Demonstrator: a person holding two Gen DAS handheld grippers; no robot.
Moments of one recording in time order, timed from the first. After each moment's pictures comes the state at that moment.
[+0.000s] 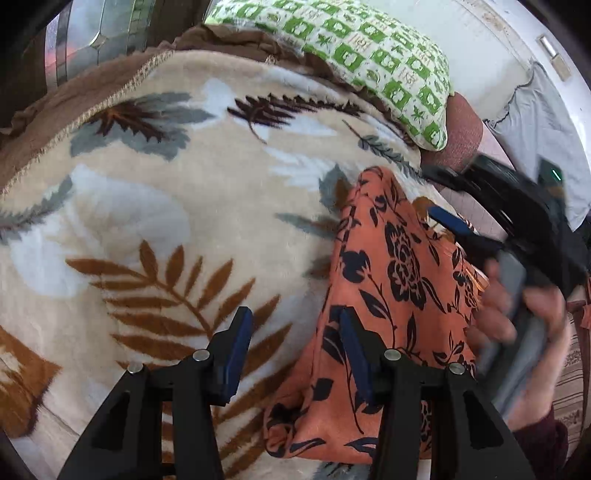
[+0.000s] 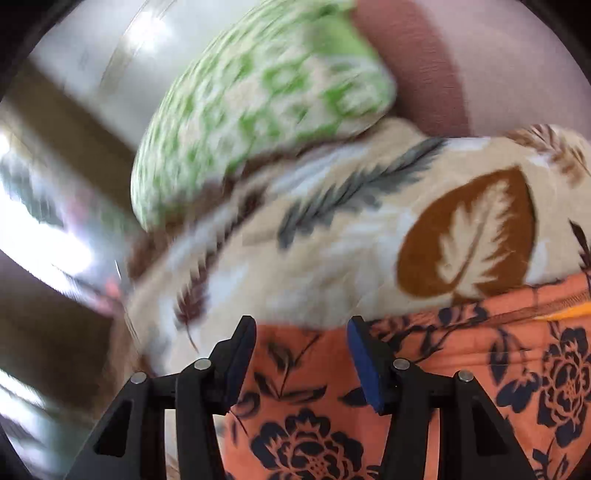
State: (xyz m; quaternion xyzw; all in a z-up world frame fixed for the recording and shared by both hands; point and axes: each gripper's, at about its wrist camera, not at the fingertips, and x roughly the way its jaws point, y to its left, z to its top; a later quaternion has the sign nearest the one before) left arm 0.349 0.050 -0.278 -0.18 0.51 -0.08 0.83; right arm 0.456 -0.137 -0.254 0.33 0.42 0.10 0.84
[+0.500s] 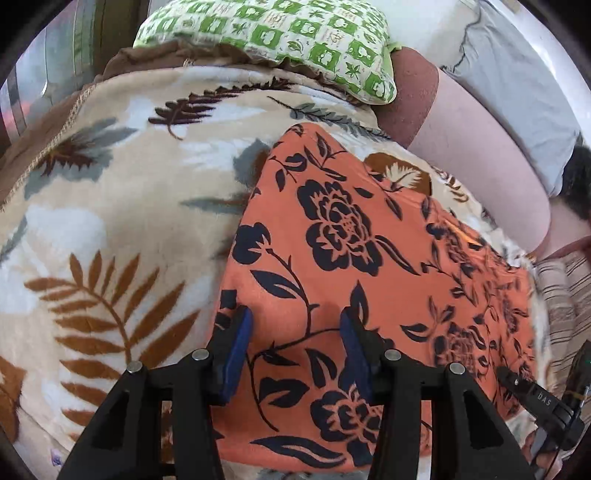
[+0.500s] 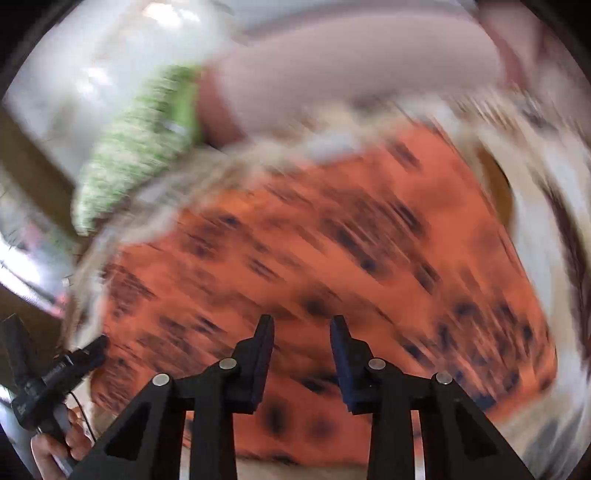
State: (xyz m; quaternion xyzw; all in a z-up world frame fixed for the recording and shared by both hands) left arm 0.339 -0.022 -0.276 -0.09 0.51 -0.12 0.85; right arm 0.206 -0.314 -0.295 0.31 0.46 -0.06 0.83
